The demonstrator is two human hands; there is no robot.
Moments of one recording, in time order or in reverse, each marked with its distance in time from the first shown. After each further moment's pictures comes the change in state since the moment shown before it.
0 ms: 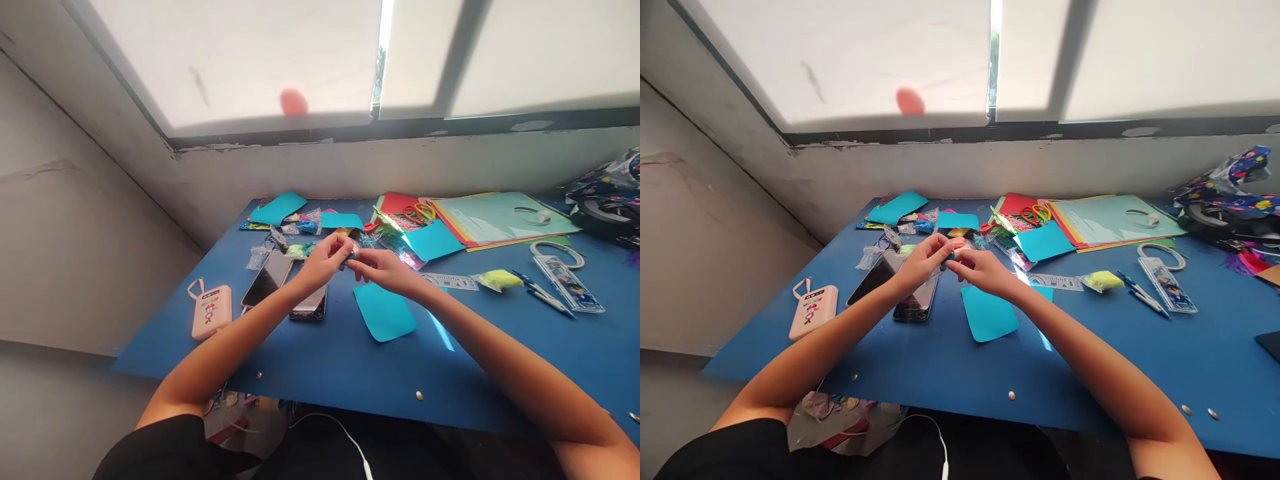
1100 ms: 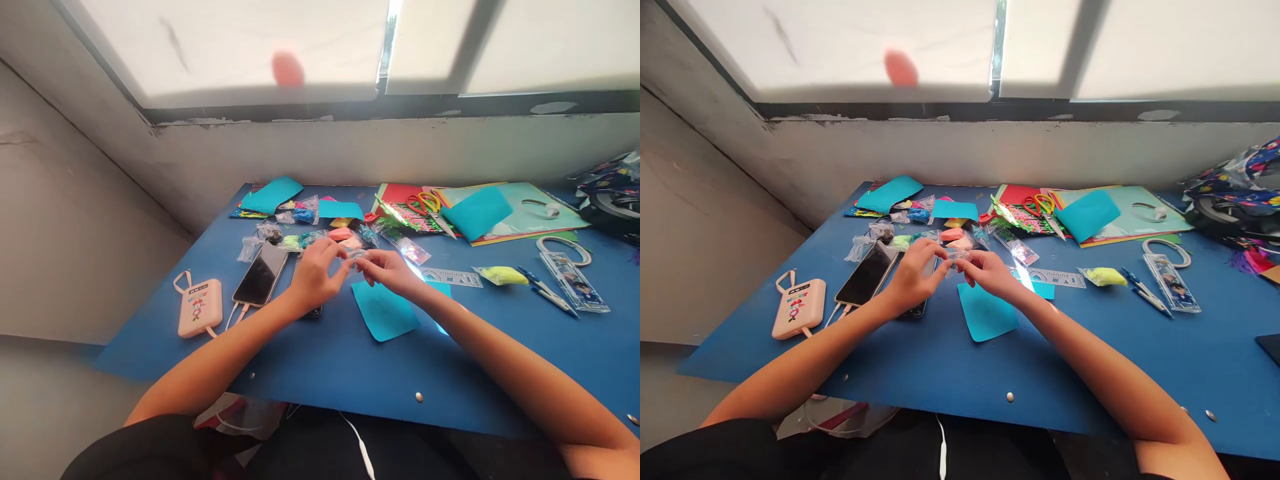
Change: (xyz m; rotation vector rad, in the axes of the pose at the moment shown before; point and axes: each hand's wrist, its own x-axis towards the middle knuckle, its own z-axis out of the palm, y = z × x) left_hand -0.026 -0.024 0.011 0.249 0.163 0.248; right_hand -0.005 0.022 0.013 0.381 0.025 0.156
